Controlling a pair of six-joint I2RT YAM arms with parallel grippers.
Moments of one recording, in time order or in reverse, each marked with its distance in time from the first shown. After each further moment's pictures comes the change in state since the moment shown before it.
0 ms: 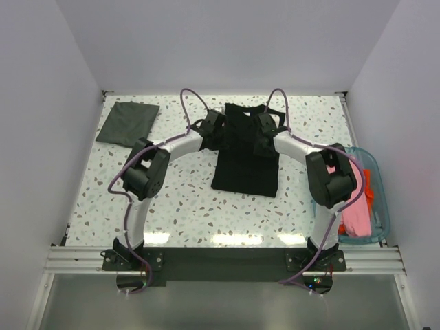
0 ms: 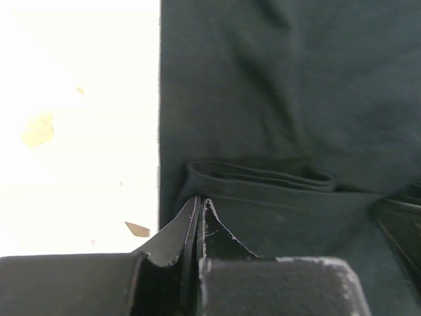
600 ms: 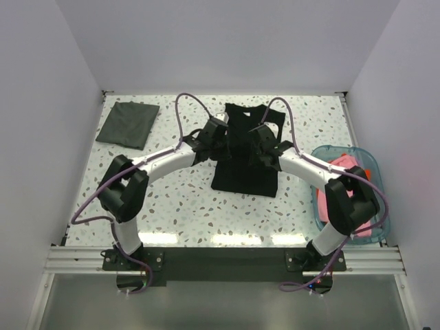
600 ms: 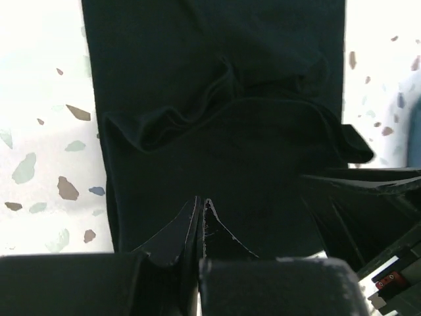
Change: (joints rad) left arm -0.108 -0.330 -0.250 -0.003 -0.010 -0.047; right arm 0.140 -0.311 -0.230 0.012 -0.003 0.092
